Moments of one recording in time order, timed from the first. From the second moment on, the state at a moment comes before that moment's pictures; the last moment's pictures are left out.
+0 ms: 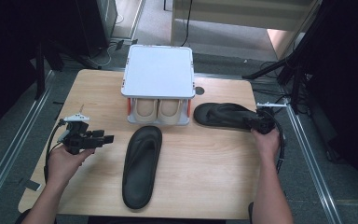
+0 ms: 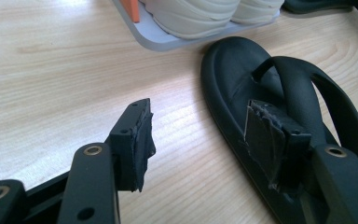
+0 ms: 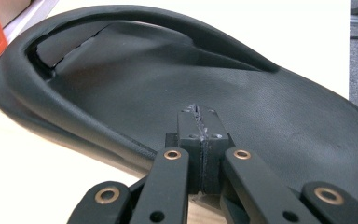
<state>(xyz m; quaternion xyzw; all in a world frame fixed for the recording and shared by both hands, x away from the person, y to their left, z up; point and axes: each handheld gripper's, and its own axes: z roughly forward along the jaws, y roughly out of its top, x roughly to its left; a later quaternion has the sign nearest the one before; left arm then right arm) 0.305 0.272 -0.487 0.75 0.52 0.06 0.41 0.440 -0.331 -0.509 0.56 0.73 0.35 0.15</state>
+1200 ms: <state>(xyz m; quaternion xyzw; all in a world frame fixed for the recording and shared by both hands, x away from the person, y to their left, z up) 0.331 0.274 -0.484 0.74 0.52 0.06 0.42 0.394 -0.285 -0.500 0.50 0.79 0.34 0.12</state>
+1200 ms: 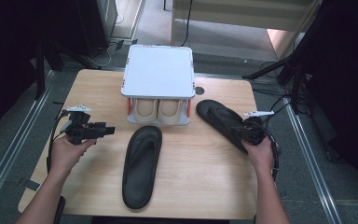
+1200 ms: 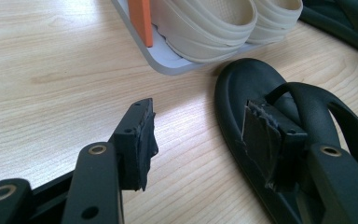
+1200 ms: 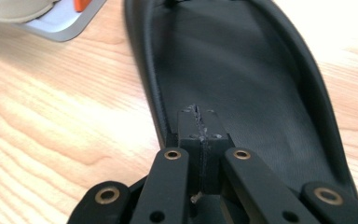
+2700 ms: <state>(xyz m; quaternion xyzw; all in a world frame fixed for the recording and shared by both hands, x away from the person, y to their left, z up) 0.324 0.272 -0.482 0.74 0.52 0.06 0.42 0.395 -0.282 -0.477 0.52 0.75 0.37 0.16</state>
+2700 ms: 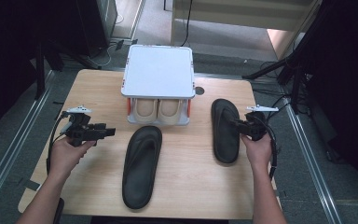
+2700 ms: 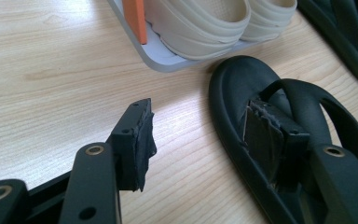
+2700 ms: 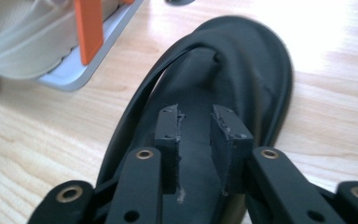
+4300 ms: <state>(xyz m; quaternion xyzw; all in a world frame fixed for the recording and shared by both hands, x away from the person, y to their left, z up) 0.293 0.277 -0.487 0.74 0.52 0.08 0.42 0.438 -0.289 -0.500 0.59 0.73 0.34 0.11</state>
